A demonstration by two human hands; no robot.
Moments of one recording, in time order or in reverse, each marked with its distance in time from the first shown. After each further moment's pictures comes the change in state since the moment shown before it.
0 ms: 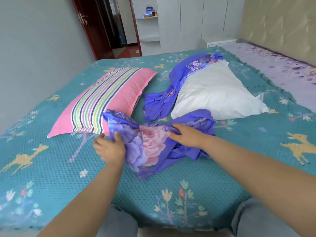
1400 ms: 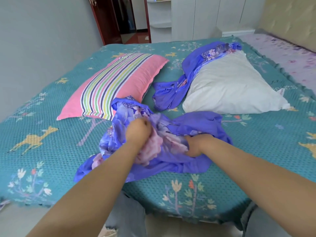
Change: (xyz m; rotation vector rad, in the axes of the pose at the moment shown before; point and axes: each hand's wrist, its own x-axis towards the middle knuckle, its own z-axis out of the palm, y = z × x) left_hand -0.004 0.034 0.006 0.418 -0.467 0.492; right_hand 0.000 -0.004 0.043 -0.681 -0.353 0.148
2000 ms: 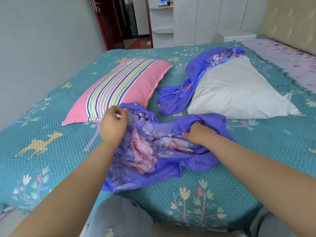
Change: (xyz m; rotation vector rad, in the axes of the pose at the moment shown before) left_hand 0.027 -0.061 -0.061 -0.331 0.384 -0.036; right_hand 0.005 -0.016 -0.046 0.568 0.272 0.248
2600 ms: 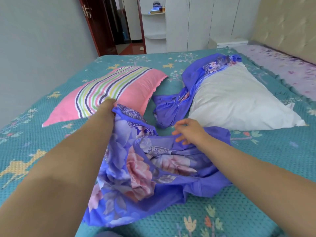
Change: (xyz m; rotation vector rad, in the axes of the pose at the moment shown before) left_hand 0.142 0.012 0.050 -0.758 -0.300 -0.727; right_hand 0.041 -0.038 -0.018 0.942 -0.059 -0.062
